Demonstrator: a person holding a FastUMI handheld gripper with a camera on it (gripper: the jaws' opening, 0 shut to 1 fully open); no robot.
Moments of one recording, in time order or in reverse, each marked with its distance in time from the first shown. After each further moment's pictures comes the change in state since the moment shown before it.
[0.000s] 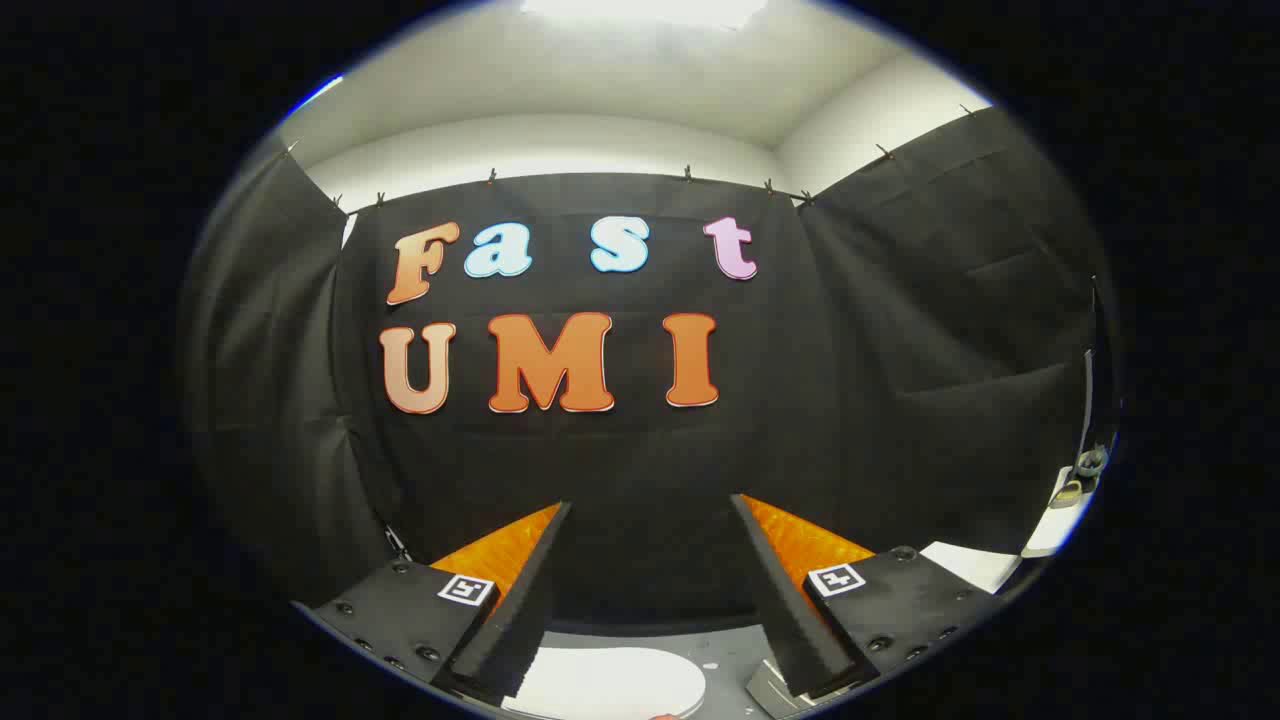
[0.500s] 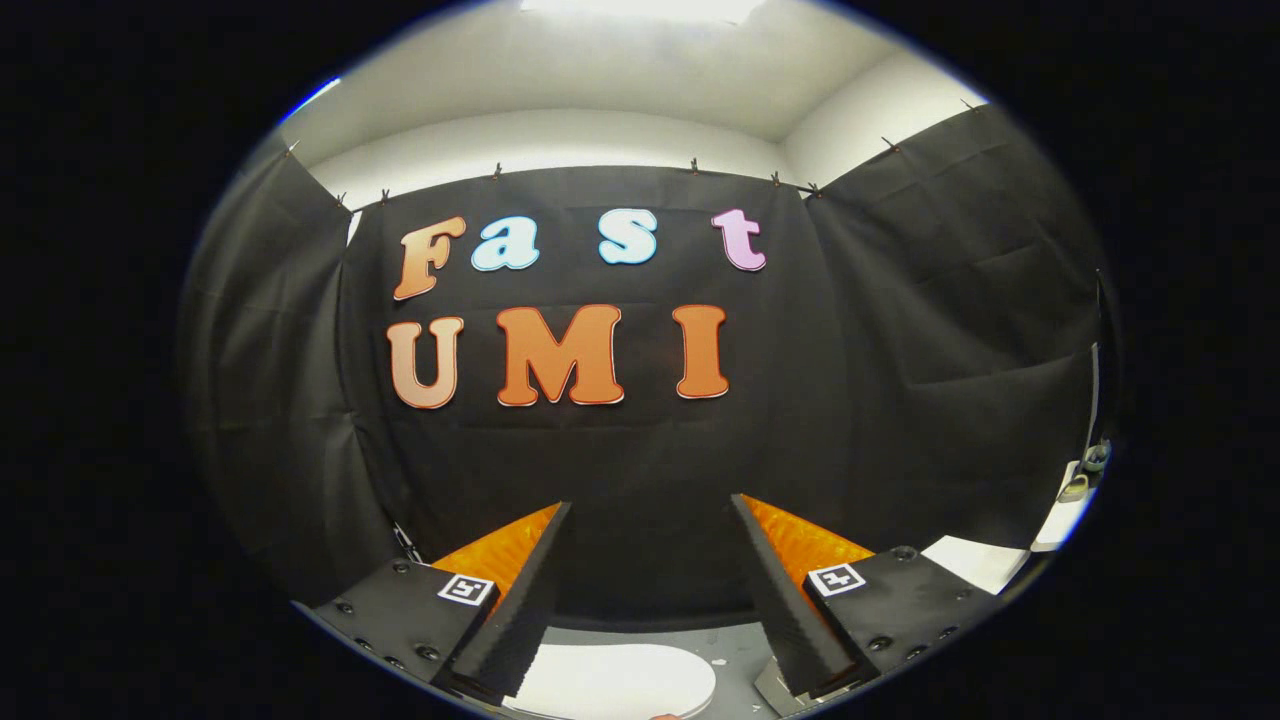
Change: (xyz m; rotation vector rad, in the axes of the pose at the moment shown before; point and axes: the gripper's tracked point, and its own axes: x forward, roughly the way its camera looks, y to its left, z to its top) arm 0.008 0.008 -0.008 0.002 0.006 0.012
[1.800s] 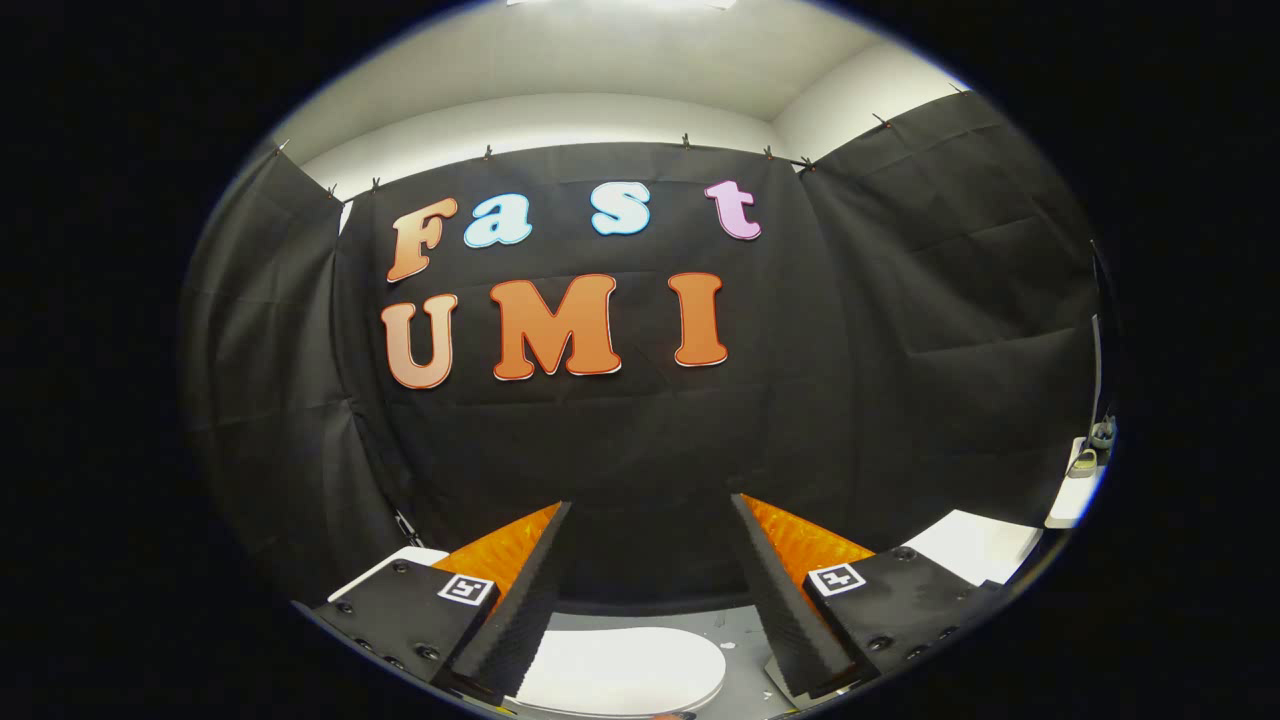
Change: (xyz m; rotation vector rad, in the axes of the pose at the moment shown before) arm 0.007 -0.005 -0.049 0.036 0.069 -0.001
